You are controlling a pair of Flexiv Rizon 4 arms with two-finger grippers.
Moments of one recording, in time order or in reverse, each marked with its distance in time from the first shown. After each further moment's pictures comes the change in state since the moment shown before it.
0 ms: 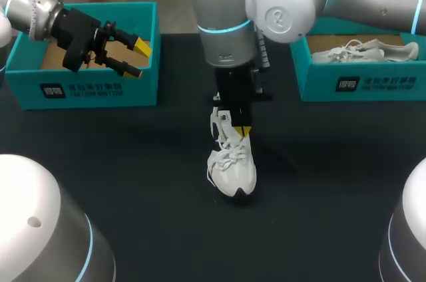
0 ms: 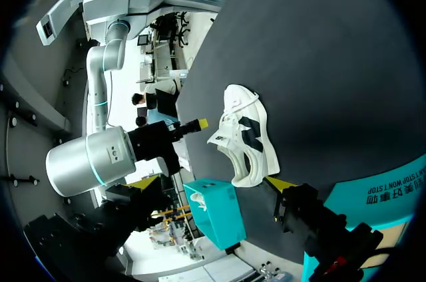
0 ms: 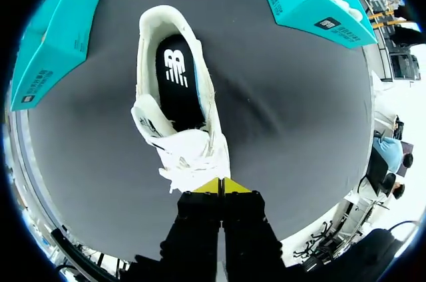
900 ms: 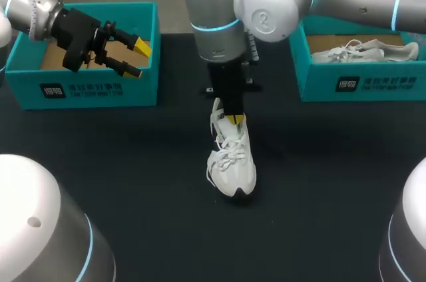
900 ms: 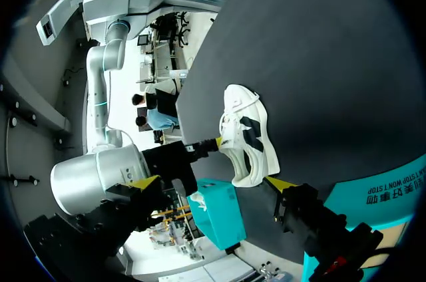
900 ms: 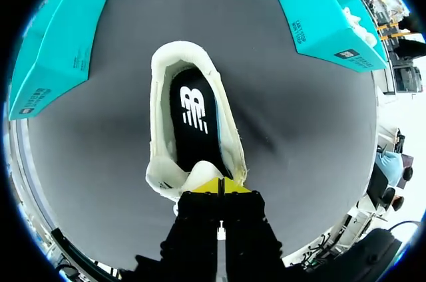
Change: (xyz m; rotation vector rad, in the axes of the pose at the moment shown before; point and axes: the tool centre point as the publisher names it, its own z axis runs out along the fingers) left arm 0.000 0.000 0.000 0.000 0.000 0.000; right arm 0.027 0.057 0.016 -0.059 -0.009 -0.044
